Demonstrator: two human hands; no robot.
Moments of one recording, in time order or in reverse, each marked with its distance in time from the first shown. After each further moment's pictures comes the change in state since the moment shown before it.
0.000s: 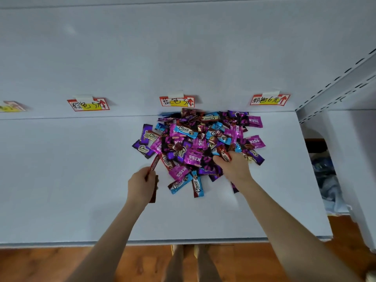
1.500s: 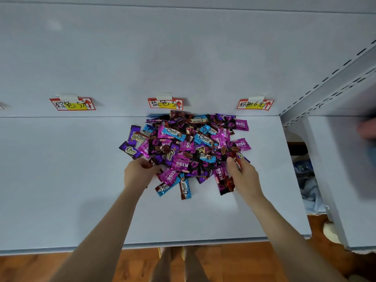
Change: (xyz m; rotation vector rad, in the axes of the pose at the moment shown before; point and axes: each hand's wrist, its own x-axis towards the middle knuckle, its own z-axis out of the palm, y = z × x) left_hand 0.028 0.027 0.021 0.086 -0.044 -0.118; right_hand -0.029 0.020 -0.043 0.023 0.132 -0.109
